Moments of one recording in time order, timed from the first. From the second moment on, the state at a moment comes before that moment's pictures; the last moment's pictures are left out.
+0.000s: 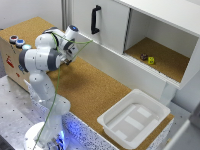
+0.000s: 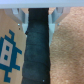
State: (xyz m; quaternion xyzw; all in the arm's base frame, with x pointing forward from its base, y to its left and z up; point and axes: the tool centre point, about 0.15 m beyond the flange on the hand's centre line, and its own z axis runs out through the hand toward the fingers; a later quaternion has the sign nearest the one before) arm 0.355 0.271 0.298 -0.98 -0.03 0.04 0.17
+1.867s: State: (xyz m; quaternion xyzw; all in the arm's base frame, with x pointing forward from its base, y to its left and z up) arm 0.364 0.143 0.321 -0.99 -0.05 -0.05 0.11
